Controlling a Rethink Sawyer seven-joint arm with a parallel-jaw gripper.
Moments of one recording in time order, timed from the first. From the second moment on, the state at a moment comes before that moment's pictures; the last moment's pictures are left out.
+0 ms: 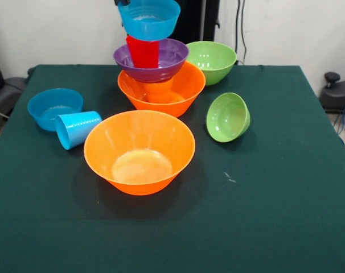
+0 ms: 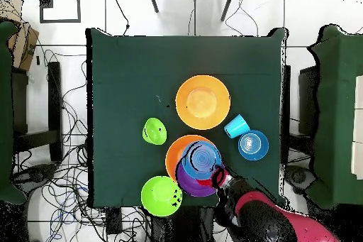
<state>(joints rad) -1.42 -1.17 1.04 2.55 -0.11 0.21 1.93</state>
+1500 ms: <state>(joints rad) -1.38 -1.07 0.94 2.52 -0.20 0.21 1.93</state>
